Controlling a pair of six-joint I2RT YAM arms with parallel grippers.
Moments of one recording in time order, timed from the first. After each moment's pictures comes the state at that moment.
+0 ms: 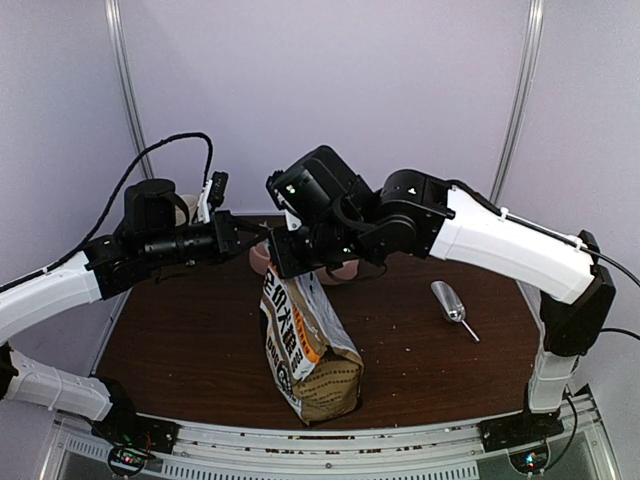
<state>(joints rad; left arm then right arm) -0.72 1.13 0.96 -0.06 0.30 -0.74 1.23 1.90 2.09 -0.87 0.32 0.55</state>
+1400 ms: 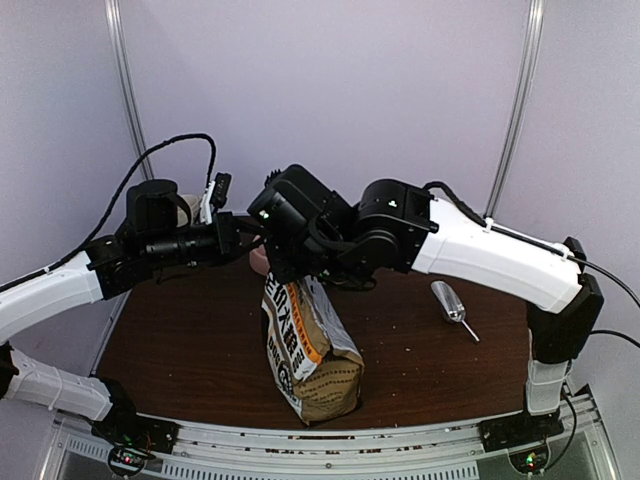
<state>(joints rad) -0.72 1.14 0.96 -0.06 0.31 -0.74 1.30 1.98 2.20 -0.98 0.68 0.52</state>
